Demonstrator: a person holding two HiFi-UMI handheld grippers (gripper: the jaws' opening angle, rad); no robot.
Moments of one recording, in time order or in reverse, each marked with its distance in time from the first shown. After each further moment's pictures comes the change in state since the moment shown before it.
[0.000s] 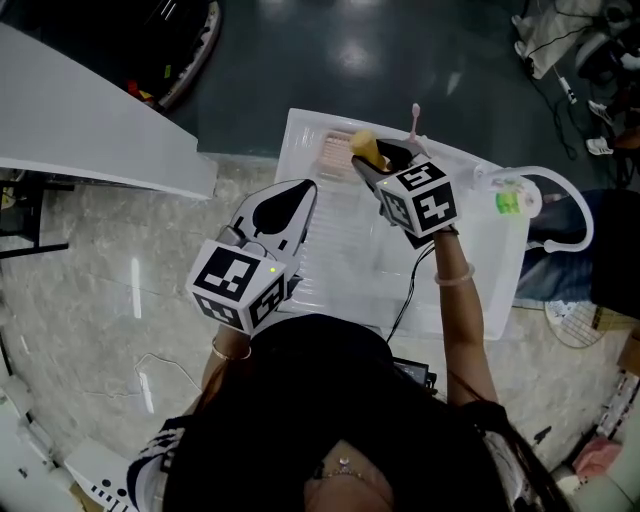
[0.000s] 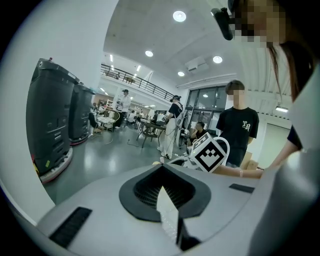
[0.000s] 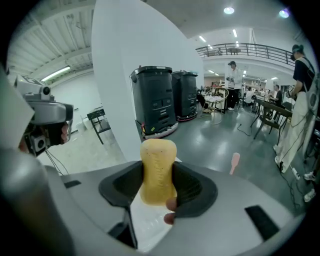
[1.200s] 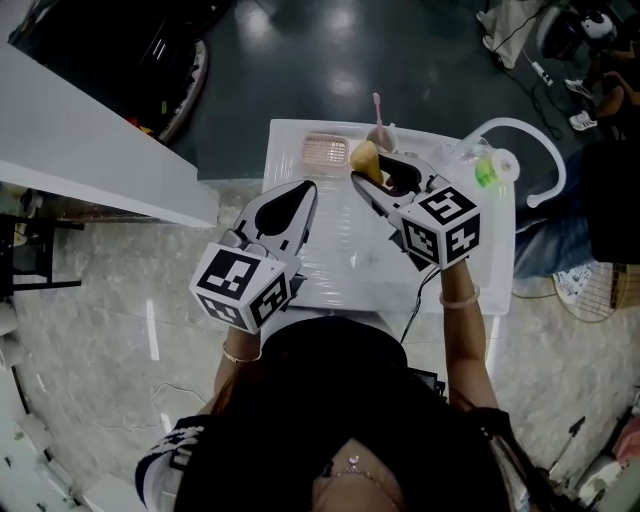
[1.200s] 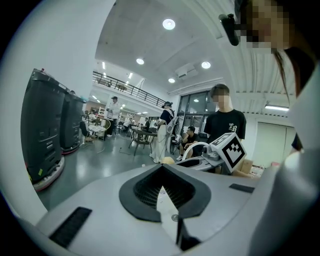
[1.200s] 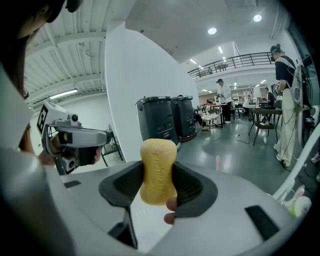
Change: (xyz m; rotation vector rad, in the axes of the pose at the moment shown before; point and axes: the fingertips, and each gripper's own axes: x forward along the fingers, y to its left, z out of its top) left arm -0.028 -0.083 0.010 0.066 -0.080 -0.069; right arm -0.135 0.050 -0.001 0.069 -0.294 0.019
